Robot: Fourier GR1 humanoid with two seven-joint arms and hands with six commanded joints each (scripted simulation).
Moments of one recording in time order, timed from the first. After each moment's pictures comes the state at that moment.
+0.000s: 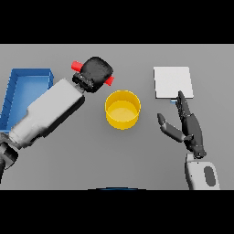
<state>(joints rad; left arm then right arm) -1.02 0.34 -0.76 -0.97 -0.83 -0.37 0.16 0.04 -0.04 0.07 -1.64 0.11 0.00 -0.02</state>
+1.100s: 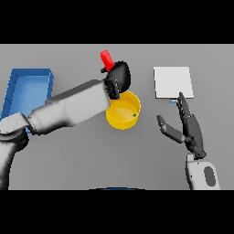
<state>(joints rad) -1.30 0.26 -1.23 -0.84 -1.05 -0.49 0.05 0.04 -0.05 0.07 -1.62 0.14 0.00 -0.04</state>
